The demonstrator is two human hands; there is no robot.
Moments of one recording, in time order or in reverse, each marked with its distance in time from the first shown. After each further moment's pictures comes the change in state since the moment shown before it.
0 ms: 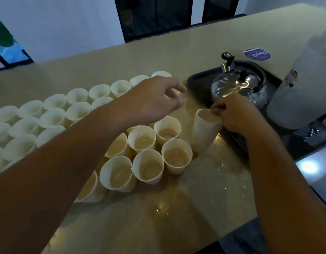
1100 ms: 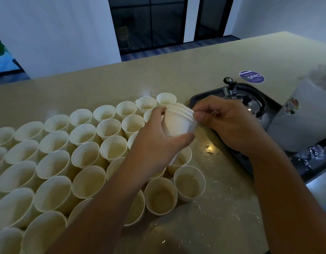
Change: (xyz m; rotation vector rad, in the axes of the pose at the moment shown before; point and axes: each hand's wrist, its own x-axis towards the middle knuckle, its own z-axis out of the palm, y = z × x) left_hand -0.019 -0.029 0.016 -0.398 0.256 -0.171; right_hand -0.015 -0.079 -0.025 0.508 0.029 -0.519
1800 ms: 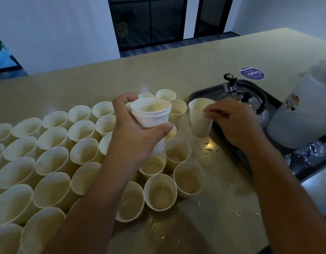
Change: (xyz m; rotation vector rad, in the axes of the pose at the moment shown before) left_hand -0.012 -0.010 -0.022 -0.235 0.231 0.037; right_hand -0.002 0.053 -0.002 -0.424 0.180 0.154
